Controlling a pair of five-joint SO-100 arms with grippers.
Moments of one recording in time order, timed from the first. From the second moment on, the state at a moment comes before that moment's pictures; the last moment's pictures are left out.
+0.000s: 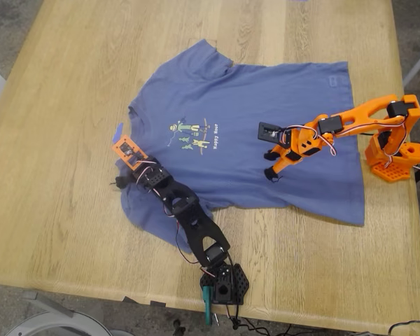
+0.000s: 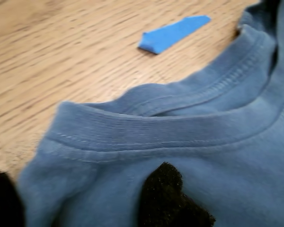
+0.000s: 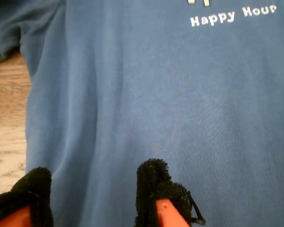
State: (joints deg) arm 0 -40.2 52.6 78.5 13.7 -99.7; arm 1 -15.5 96.2 107.8 24.4 -77.5
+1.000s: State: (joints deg) arm 0 -37.6 45.7 71.0 20.3 -99.6; arm 1 -11.2 87.0 106.3 14.2 -78.0
